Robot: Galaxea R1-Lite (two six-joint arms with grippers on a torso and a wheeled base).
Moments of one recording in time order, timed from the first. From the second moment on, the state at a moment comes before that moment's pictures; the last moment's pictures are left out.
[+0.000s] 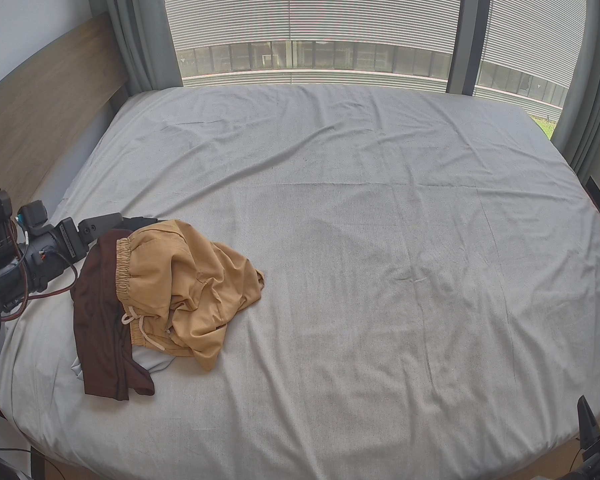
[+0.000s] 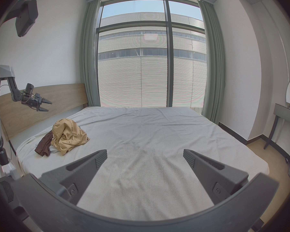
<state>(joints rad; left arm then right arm) 0.12 1.56 -0.64 -0.68 -0.43 -0.39 0.00 0.02 -0.02 0.00 0.01 -0.01</state>
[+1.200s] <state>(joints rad) 0.20 1.99 -0.76 -0.91 -0.47 -0.57 0.00 0.02 -0.02 0.00 0.01 -0.01</state>
